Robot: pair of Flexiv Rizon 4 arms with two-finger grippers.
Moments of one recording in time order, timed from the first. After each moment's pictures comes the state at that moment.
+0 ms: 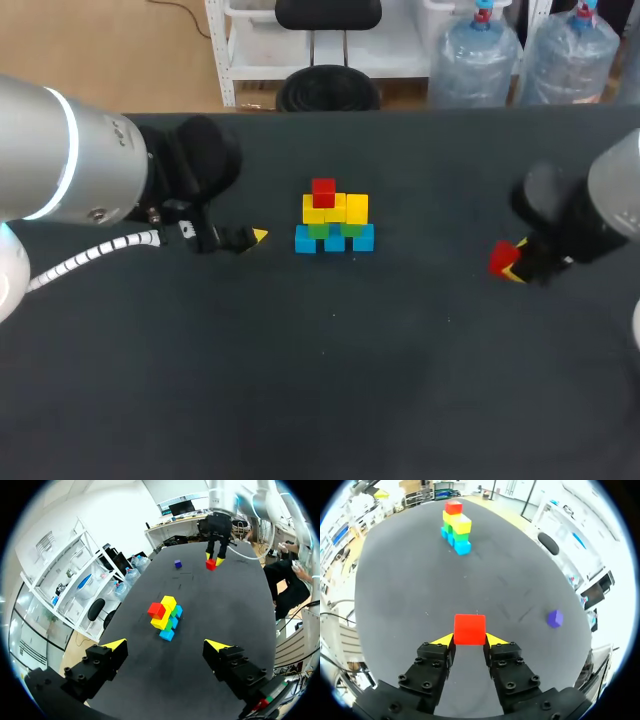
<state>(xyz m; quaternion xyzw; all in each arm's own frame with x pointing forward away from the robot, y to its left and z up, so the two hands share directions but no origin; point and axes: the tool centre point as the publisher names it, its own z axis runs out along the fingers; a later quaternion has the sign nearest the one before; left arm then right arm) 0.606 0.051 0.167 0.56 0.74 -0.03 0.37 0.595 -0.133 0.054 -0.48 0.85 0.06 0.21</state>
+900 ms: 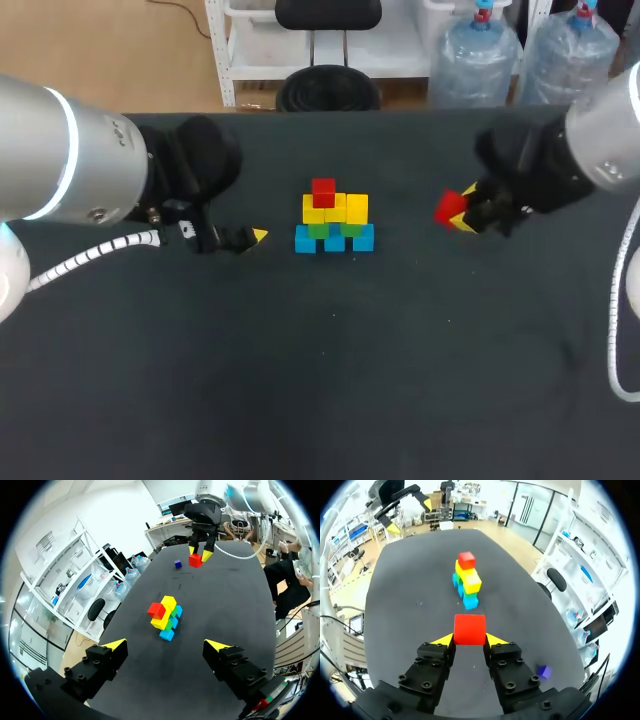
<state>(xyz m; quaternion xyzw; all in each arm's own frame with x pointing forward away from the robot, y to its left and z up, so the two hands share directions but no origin) 0.606 0.051 0.167 0.56 0.74 -0.03 0.37 0.635 -0.062 0.110 -0.52 0.79 0.12 0.30</state>
